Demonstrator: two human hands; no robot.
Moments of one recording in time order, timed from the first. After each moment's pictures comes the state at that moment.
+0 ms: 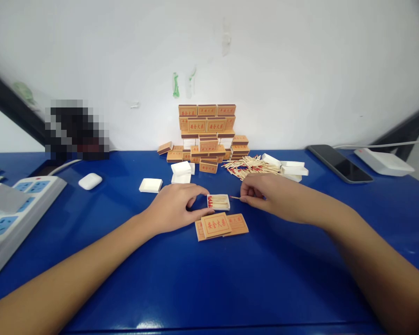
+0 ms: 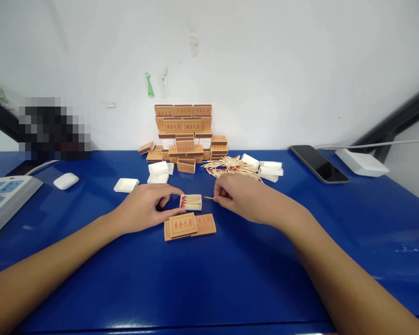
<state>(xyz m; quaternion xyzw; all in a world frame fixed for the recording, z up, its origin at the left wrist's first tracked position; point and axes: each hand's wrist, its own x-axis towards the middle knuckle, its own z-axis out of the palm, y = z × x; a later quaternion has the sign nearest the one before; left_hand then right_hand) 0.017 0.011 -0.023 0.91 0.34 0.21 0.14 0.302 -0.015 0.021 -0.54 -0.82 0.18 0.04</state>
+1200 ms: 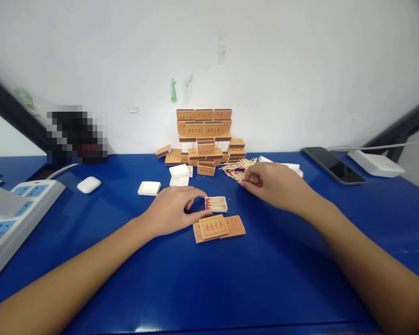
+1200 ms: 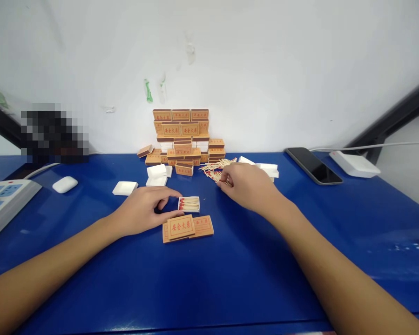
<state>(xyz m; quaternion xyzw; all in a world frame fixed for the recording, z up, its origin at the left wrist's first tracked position) 0.019 0.011 -0.022 0.90 0.35 0.20 0.15 0.312 0.002 0.011 -0.61 -0.78 0.00 0.10</state>
